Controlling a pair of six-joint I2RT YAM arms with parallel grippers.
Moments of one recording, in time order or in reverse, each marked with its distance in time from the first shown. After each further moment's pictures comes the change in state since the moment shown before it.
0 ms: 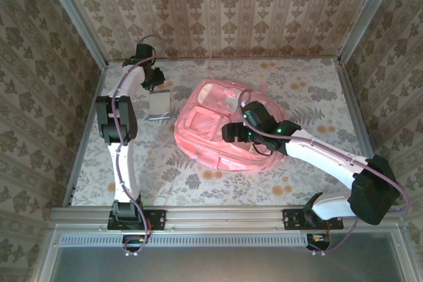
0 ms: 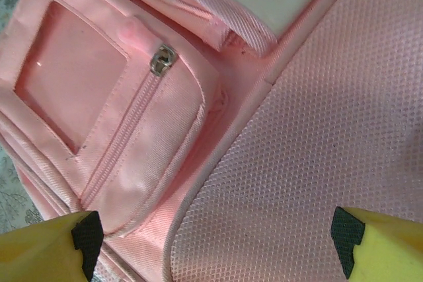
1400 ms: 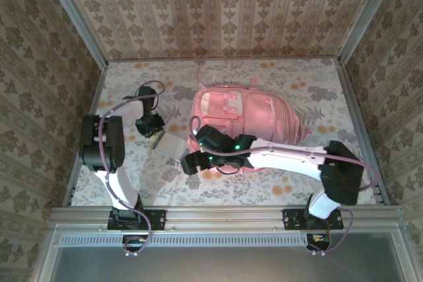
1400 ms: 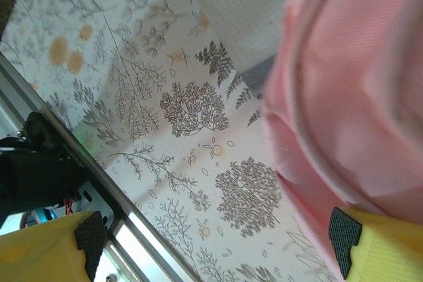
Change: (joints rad) left arm -0.033 -0.520 -0.935 0.046 -0.014 -0.235; right arm 0.378 0.308 0.212 0.033 -0.126 0.101
